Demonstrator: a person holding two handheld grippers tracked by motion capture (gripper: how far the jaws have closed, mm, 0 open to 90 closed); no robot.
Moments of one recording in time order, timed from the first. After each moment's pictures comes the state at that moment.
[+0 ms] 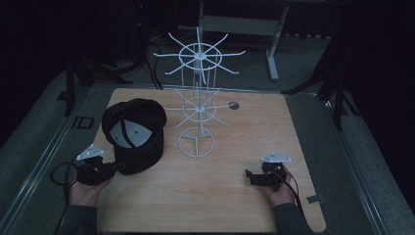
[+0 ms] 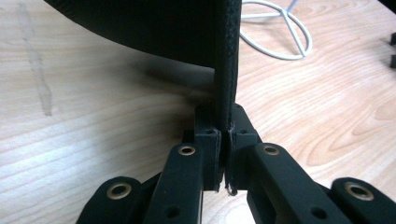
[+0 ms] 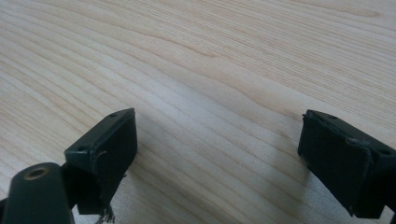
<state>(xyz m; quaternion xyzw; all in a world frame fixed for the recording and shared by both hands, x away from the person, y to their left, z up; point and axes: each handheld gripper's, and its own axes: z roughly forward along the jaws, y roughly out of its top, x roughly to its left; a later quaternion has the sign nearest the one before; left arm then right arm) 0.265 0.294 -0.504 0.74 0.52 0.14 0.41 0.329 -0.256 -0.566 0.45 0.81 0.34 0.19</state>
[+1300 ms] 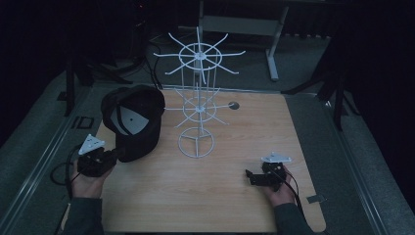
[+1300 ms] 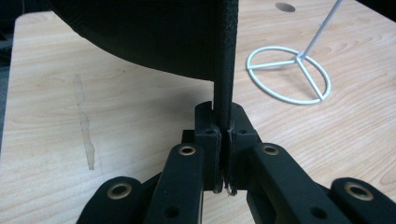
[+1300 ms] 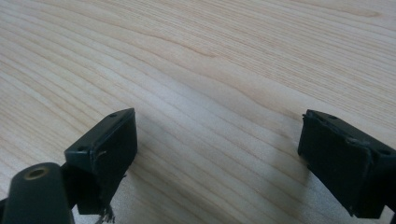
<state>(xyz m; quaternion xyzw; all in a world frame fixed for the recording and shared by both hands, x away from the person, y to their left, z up) 0.271 0.279 -0.471 0.72 0.51 0.23 0.42 0.329 -0.256 -0.566 0.45 0.81 0.34 0.19</state>
